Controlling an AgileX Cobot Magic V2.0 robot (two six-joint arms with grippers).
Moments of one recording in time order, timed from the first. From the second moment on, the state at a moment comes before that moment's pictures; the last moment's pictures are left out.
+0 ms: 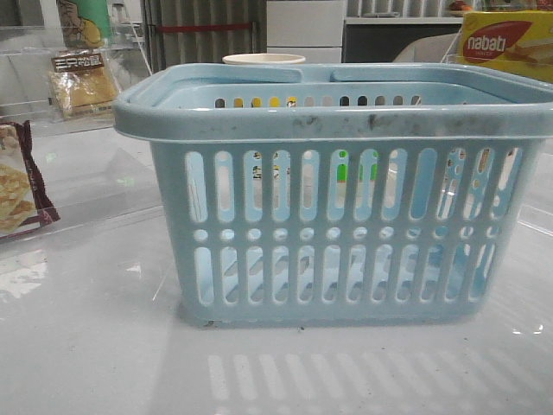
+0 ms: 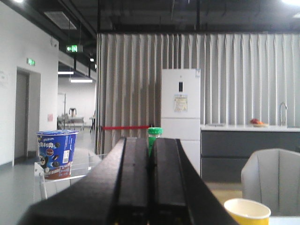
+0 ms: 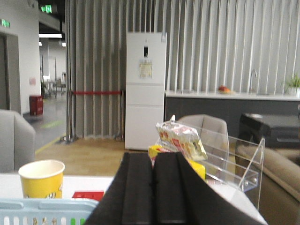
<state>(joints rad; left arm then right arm) -0.05 0.13 -0.65 0.00 0.24 0.00 -0.02 0.15 -0.65 -0.04 0.31 0.06</state>
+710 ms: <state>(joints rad) -0.05 0.47 -0.70 0.00 0.66 0.00 -0.02 0.66 -0.81 -0.04 0.85 0.06</state>
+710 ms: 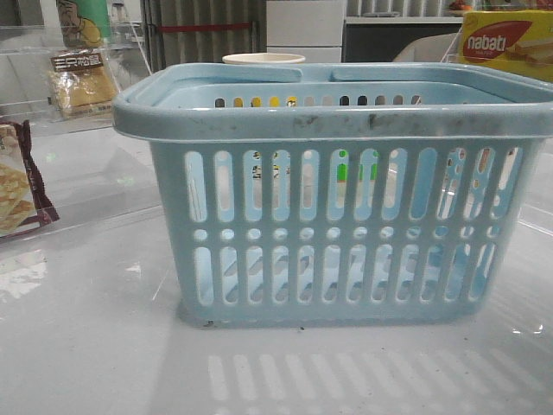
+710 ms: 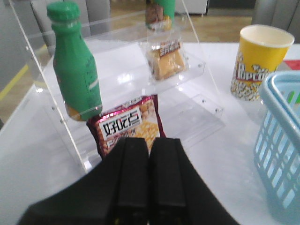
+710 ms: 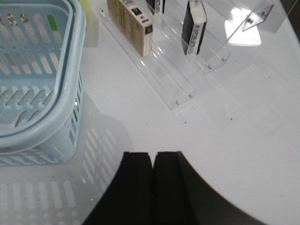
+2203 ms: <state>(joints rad) -0.05 0.63 -0.62 0.00 0.68 0.01 -0.19 1.40 -1.20 -0.04 0.81 0.06</state>
